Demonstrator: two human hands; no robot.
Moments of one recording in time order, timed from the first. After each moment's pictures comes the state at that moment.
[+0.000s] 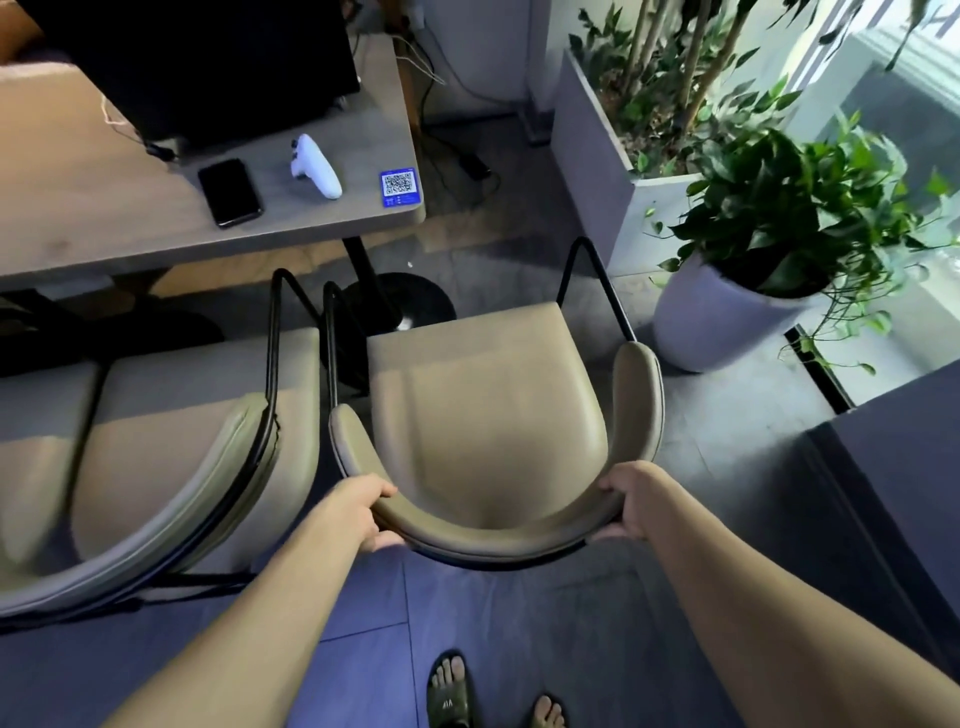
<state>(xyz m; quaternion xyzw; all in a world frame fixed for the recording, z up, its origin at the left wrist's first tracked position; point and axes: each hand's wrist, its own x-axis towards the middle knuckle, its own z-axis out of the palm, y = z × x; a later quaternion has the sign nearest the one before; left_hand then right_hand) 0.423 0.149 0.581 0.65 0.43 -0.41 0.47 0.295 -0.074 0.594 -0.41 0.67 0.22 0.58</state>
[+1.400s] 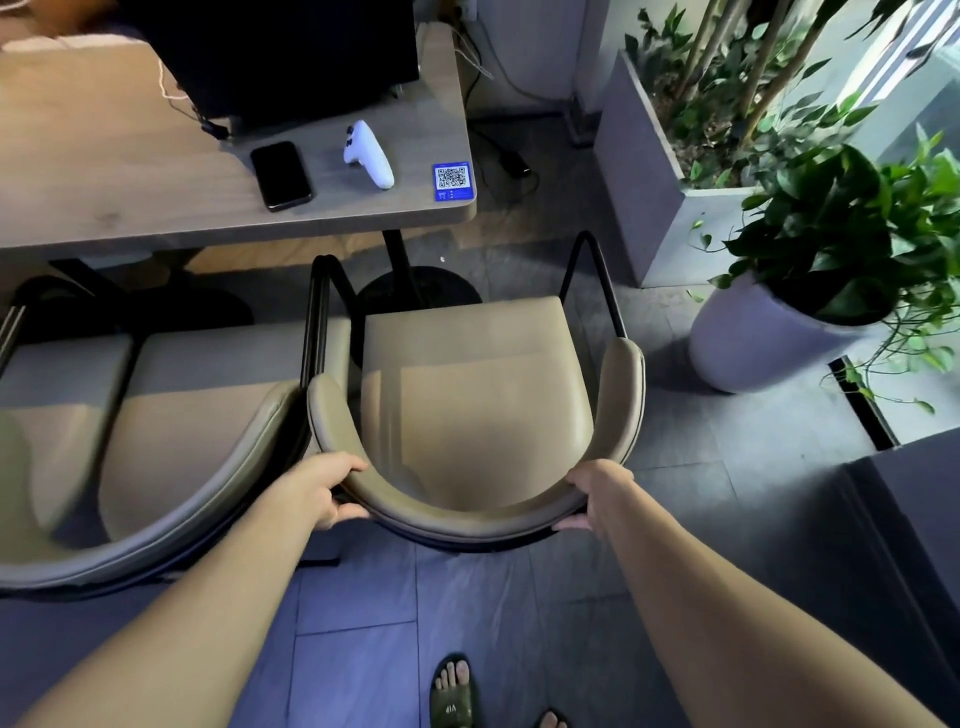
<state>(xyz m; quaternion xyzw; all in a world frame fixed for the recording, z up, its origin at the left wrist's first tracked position) 0.496 0.216 0.546 0.69 0.37 -0.38 0.49 0.366 -0.040 0.516 -0.38 0.70 0.19 0.57</state>
